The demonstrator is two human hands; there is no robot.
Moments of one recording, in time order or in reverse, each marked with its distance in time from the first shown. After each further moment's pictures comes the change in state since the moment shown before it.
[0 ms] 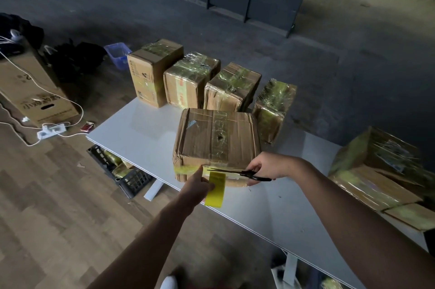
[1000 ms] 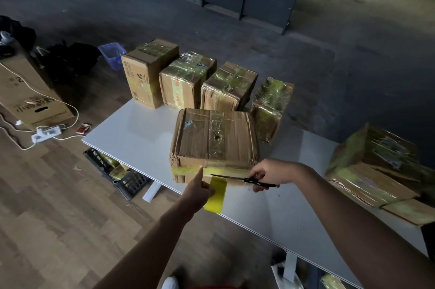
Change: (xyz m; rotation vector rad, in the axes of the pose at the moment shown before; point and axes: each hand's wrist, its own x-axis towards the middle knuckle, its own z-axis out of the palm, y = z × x) left_hand -0.002 -0.007 0.005 0.003 -0.016 0.025; right_hand -0.007 0.016 0.009 0.073 -0.086 0.033
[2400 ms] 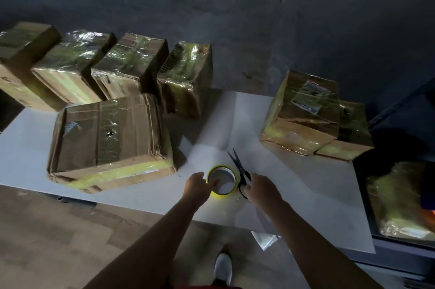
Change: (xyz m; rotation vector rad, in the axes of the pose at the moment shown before) left_hand 0.050 0.015 0.225 0.590 -0.025 -0.012; right_hand -0.033 0.206 0.112 0.167 0.573 0.461
